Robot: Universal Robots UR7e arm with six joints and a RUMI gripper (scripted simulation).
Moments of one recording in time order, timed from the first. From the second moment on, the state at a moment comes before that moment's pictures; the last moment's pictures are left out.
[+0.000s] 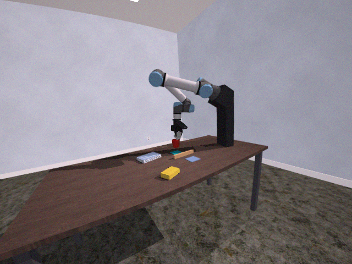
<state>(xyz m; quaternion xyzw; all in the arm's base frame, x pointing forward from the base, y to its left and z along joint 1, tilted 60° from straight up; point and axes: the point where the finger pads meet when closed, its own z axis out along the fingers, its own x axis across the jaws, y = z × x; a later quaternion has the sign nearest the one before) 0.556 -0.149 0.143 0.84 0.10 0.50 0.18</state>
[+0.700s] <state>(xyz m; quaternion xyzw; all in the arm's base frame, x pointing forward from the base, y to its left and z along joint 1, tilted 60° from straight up) 0.575 -0.155 0.132 0.84 0.10 0.50 0.18</state>
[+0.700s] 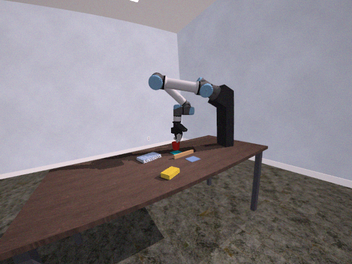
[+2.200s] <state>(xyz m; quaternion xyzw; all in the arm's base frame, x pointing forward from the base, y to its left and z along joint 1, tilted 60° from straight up) 0.598 -0.161 0.118 0.84 0.10 0.50 0.18</state>
